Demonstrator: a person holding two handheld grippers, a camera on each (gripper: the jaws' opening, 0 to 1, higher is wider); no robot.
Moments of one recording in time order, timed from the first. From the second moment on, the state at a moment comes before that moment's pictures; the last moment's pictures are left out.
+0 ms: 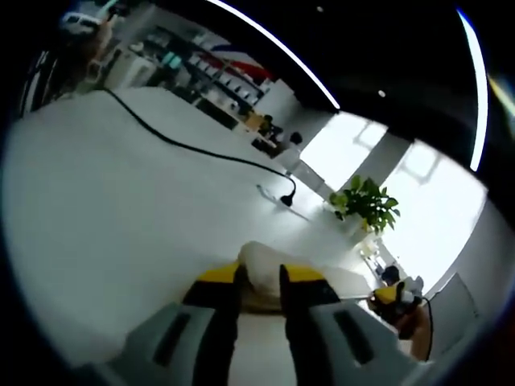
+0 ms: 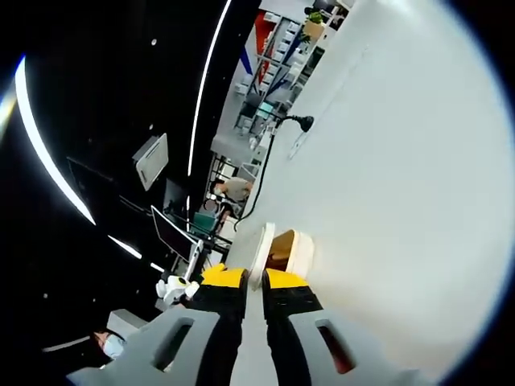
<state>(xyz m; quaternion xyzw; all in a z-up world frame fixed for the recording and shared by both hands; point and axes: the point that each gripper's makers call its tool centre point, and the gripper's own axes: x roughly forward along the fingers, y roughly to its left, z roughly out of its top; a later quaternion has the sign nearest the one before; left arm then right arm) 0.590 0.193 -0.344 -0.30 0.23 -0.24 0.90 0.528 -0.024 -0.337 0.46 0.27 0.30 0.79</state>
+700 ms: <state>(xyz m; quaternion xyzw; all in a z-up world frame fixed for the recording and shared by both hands) 0.593 0.188 -0.333 -0.24 0.19 -0.26 0.92 0.523 -0.021 -0.338 0.40 0.26 0.31 0.82</state>
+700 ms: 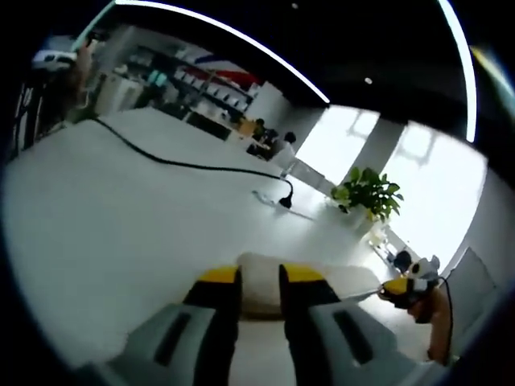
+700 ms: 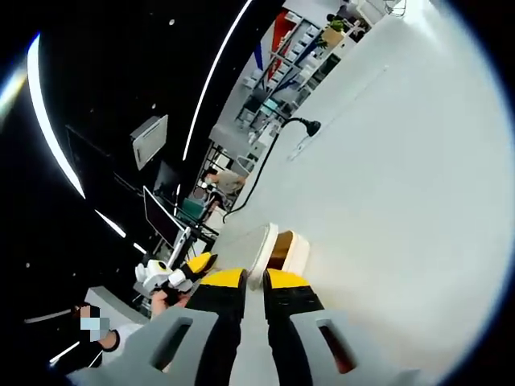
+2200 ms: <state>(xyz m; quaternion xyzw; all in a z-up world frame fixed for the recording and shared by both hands) 0.594 0.189 -0.348 -0.24 0.20 -0.25 0.92 0.537 -0.034 -0.346 0.35 0.25 0.30 0.85</state>
